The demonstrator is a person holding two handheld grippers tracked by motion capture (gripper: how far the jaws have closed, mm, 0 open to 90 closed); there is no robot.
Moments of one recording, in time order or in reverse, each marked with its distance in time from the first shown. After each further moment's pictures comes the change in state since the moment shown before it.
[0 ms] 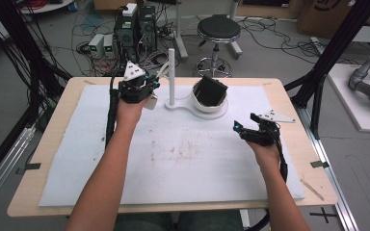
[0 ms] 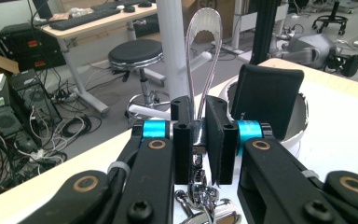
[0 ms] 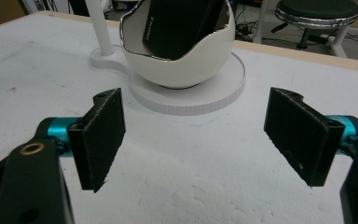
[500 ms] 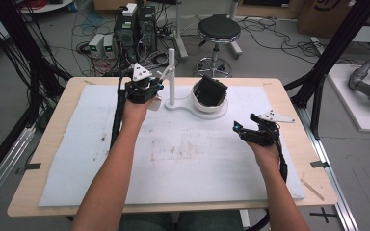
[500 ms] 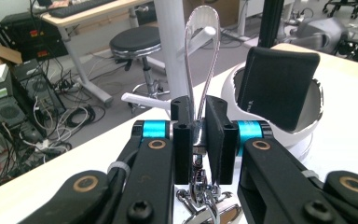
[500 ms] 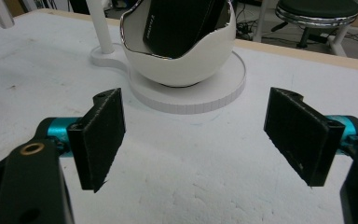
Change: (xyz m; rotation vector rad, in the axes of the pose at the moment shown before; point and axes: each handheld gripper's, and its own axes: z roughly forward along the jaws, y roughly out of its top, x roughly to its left) left arm -0.003 -0.006 0.020 0.066 0.031 0.016; right arm 0.000 0.000 0.000 0.003 -0.002 -0.011
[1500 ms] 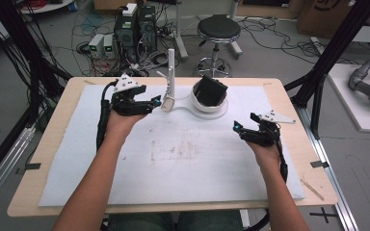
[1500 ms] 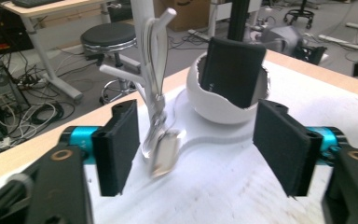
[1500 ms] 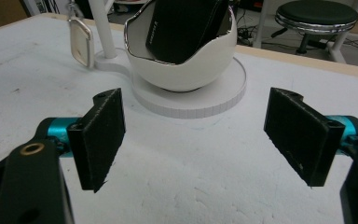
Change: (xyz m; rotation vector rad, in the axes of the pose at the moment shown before) left arm 0.000 -0.021 -0.055 -0.020 -0.138 -0.046; right arm 0.003 0.002 -0.004 -0.015 0.002 0.001
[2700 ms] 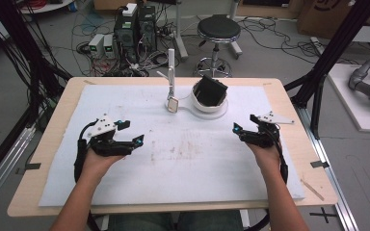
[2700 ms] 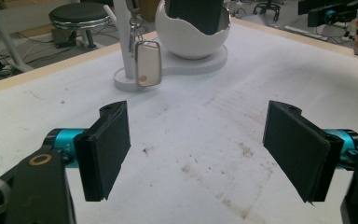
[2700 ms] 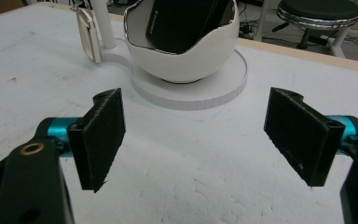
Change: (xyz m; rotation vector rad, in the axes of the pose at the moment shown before) left arm -0.006 -0.095 -0.060 0.001 -0.098 -0.013; right arm 0.000 -0.003 0.000 0.024 0.000 -0.021
